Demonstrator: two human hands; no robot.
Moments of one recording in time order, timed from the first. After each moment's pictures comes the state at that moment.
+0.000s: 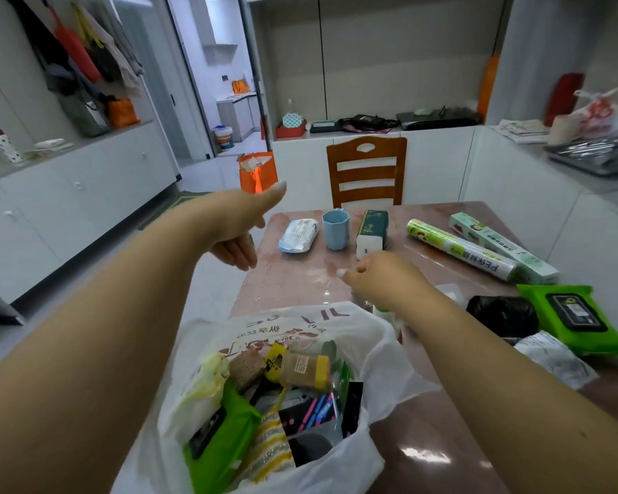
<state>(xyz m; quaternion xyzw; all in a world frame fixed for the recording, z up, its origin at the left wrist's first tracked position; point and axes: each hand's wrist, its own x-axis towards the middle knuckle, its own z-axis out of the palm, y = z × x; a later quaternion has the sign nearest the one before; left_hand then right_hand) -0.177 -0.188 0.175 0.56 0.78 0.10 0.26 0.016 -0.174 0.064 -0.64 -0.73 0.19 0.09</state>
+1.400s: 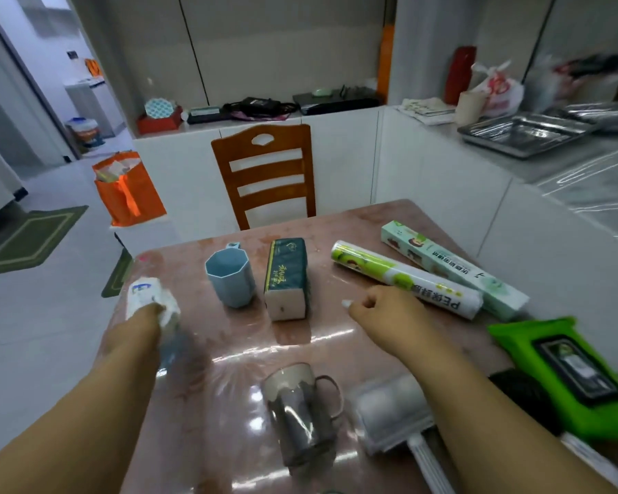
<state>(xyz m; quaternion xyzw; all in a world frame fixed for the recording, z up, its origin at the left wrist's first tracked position) -0.194 0.147 -0.094 0.22 0.75 0.48 0.39 0.130 0.034 -0.037 -0.76 -0.55 0.25 0.23</state>
